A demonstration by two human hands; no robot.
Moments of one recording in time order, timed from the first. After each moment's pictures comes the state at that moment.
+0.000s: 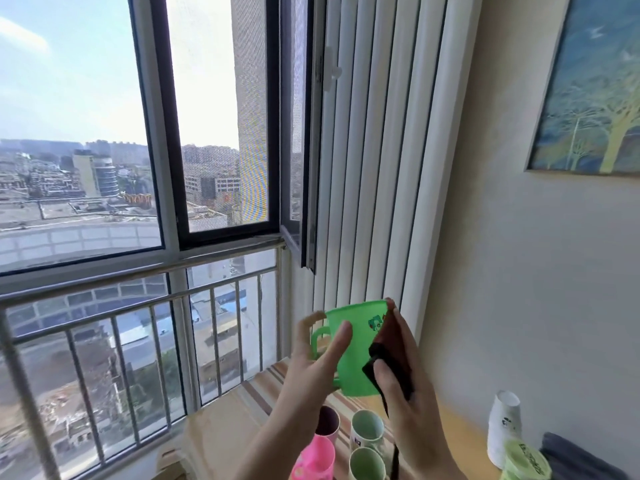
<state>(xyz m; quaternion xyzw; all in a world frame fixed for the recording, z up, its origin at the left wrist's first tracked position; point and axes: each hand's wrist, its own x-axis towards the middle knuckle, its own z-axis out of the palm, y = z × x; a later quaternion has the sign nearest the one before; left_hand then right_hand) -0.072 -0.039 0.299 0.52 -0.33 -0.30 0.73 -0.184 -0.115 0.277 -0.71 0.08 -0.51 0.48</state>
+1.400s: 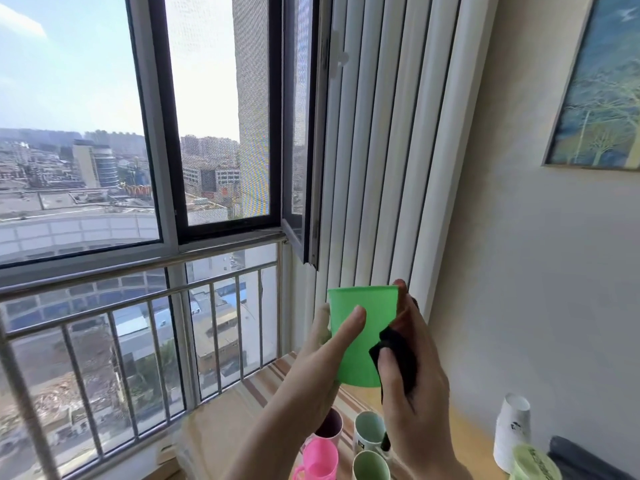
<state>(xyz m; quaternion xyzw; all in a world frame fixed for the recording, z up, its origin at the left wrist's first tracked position) -0.048 -0.051 0.314 0.43 -0.37 -0.40 0.72 -0.160 -0.115 0.295 -0.73 0.12 -0.59 0.33</state>
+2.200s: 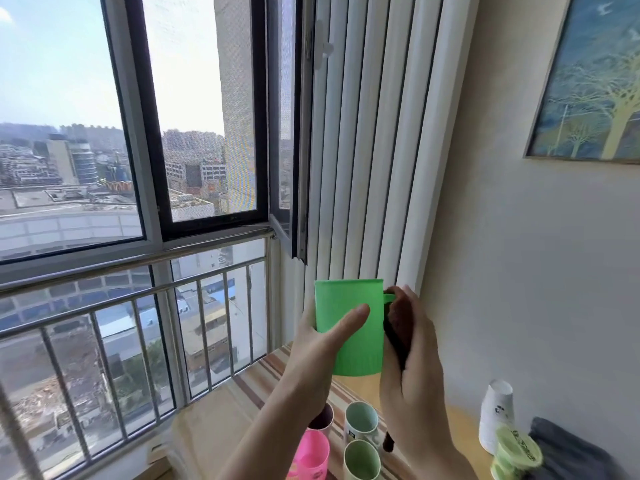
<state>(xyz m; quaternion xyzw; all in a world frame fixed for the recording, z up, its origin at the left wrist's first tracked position) -0.055 -0.069 0.312 0.43 -0.35 -0.35 0.76 -0.167 -0.120 0.293 -0.74 0.18 -0.58 0.30</state>
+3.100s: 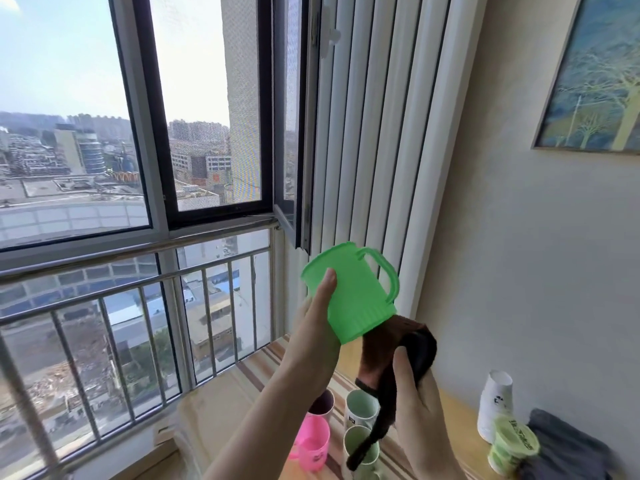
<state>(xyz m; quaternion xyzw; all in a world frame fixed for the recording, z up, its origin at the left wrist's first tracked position) -0.057 -0.074 0.317 0.37 -0.27 -0.39 0.80 -0.185 -0.107 0.270 -0.57 0.22 -0.47 0.64</state>
